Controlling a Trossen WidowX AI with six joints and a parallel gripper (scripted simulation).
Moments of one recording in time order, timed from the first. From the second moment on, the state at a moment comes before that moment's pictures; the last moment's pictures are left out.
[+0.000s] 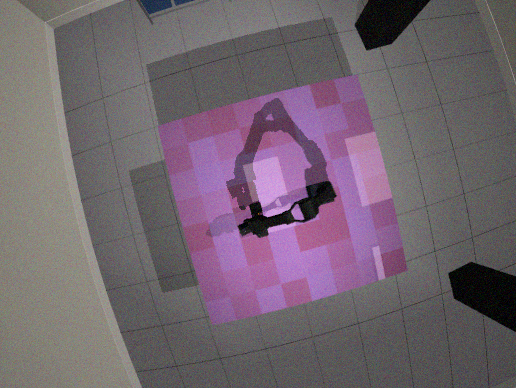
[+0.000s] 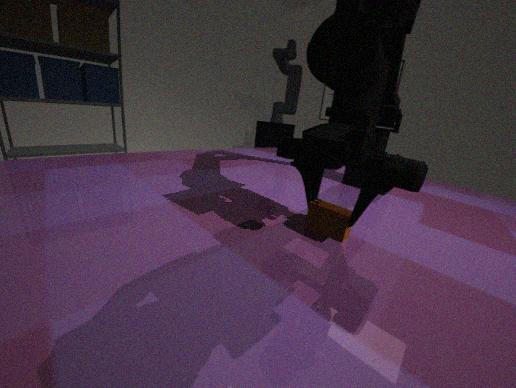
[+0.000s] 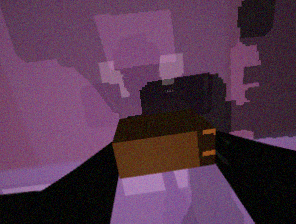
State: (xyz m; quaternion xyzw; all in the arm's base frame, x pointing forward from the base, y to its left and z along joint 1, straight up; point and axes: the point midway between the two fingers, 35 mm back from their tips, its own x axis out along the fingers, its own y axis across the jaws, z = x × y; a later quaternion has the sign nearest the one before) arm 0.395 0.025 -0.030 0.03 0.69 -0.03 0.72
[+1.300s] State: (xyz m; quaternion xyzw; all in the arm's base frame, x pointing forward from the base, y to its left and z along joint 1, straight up) arm 0.398 0.026 -0.014 0.03 0.64 -0.03 0.76
